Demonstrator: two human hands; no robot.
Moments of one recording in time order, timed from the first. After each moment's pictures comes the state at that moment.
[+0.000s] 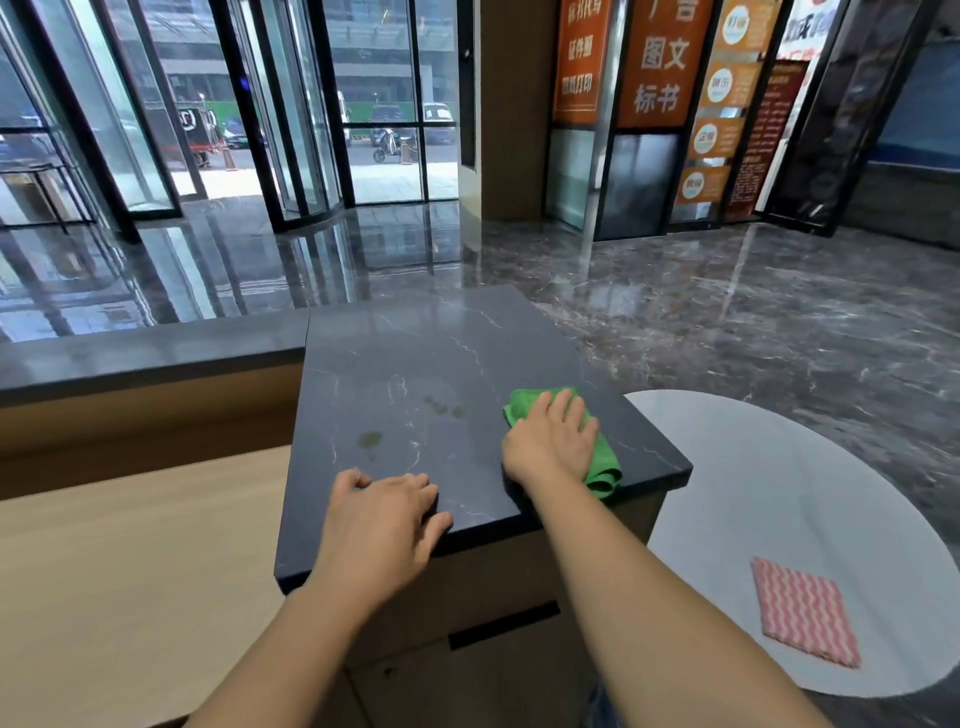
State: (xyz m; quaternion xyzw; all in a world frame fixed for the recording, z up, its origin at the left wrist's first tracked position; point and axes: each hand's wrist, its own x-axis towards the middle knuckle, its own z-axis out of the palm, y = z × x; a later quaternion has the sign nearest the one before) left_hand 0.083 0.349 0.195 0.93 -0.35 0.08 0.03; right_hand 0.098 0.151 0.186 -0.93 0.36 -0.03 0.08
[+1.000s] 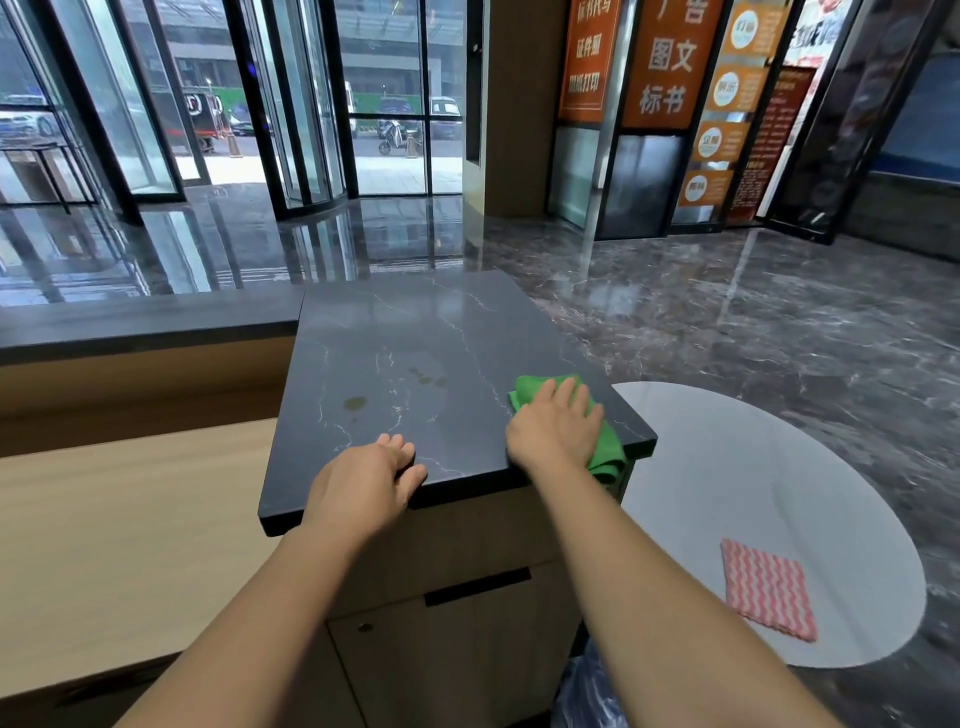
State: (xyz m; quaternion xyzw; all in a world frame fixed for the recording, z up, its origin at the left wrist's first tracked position) left_hand 0.078 0.339 0.184 0.95 -0.27 0.01 0.13; right_hand 0.058 0.139 0.183 -0.93 0.36 -0.05 0.06
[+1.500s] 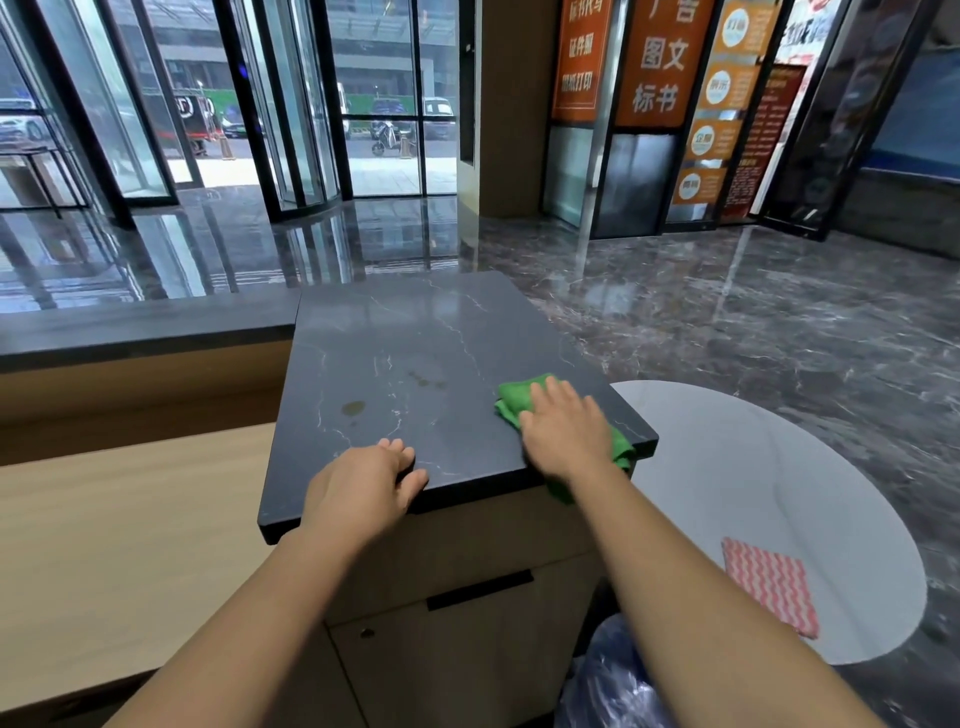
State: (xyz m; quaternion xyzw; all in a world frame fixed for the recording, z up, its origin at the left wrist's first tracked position) left_hand 0.079 0.340 0.189 0.96 -0.27 0.00 0.11; right_hand 0.046 0.115 0.184 -0.98 0.20 -0.06 0.04
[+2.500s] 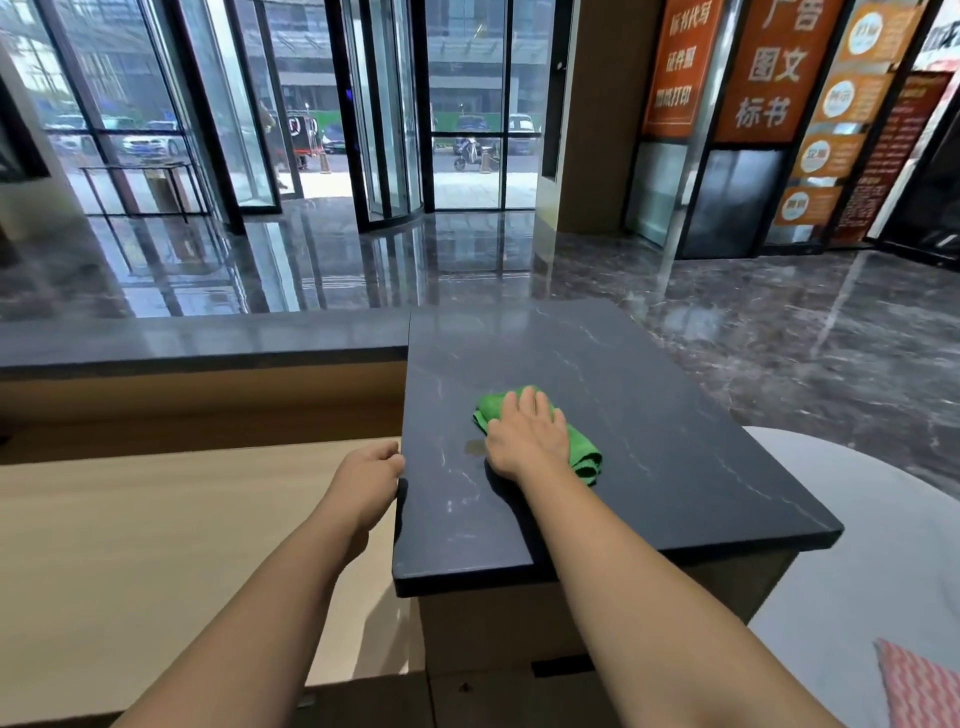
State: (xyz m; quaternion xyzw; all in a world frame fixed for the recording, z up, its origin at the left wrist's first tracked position) left_hand 0.162 0.427 0.201 0.79 0.01 -0.14 0.60; right_hand 0.190 0.245 0.183 -0.98 0.16 -0.02 0.09
